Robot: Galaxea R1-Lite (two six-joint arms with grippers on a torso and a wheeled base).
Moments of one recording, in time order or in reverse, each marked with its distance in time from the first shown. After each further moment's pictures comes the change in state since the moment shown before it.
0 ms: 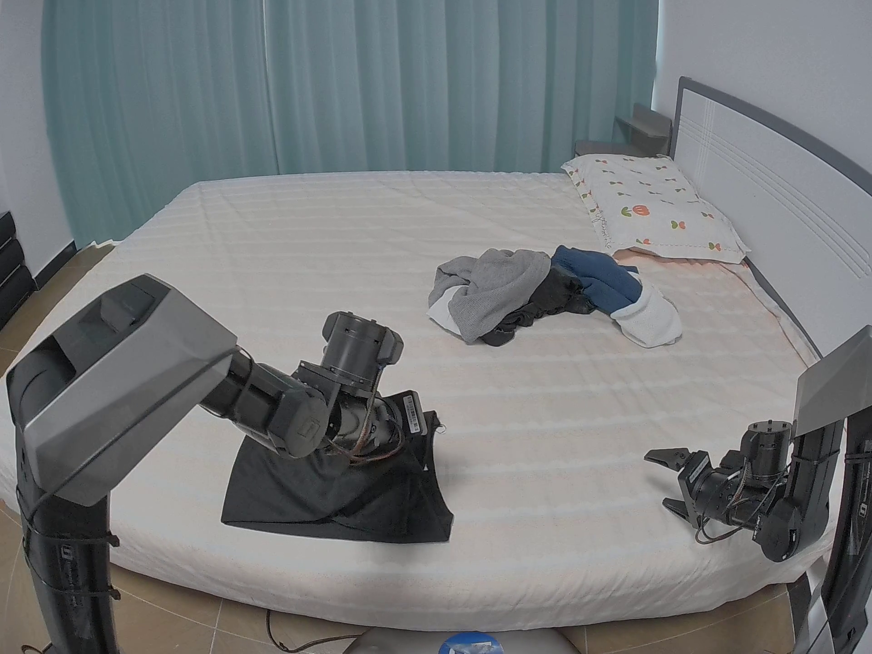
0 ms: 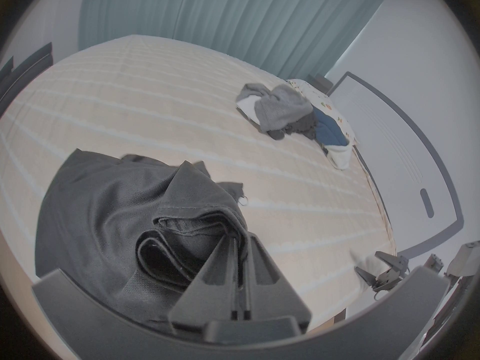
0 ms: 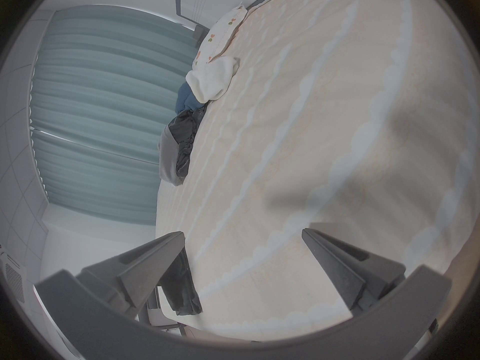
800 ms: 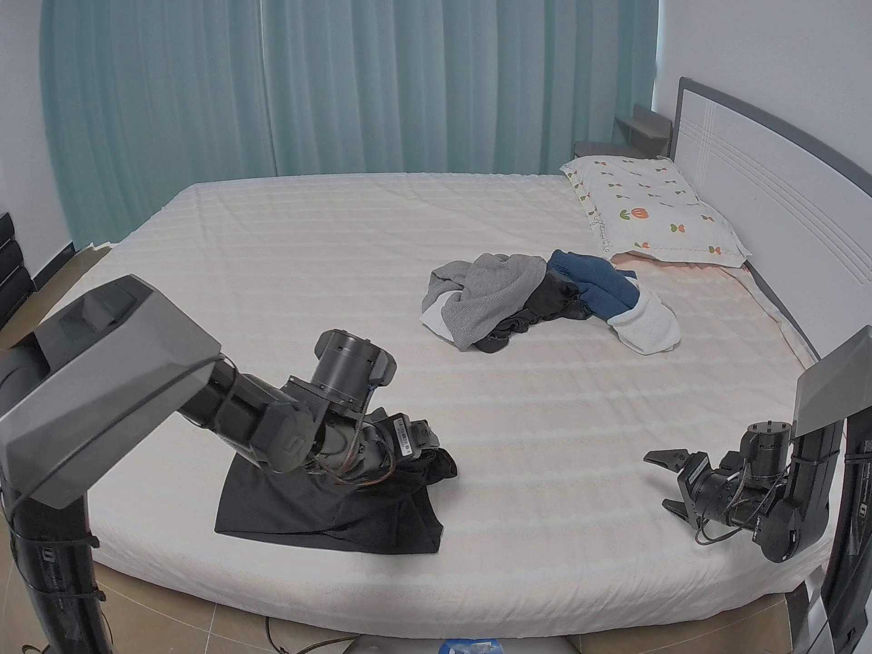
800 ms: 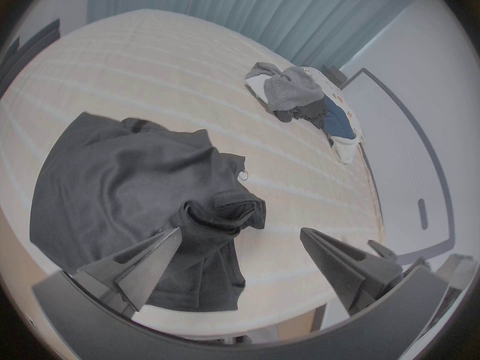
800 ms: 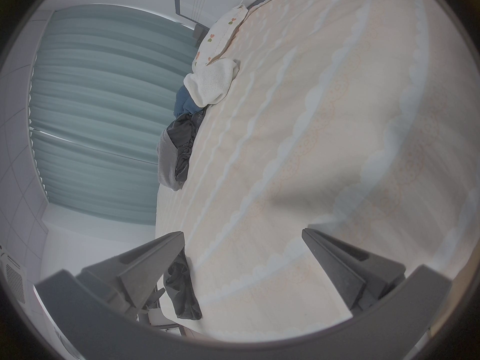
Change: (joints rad) left arm -0.008 -0.057 0.108 0.051 -0.057 -0.117; right arm 0.002 0.000 0.004 0.000 -0.001 -0.001
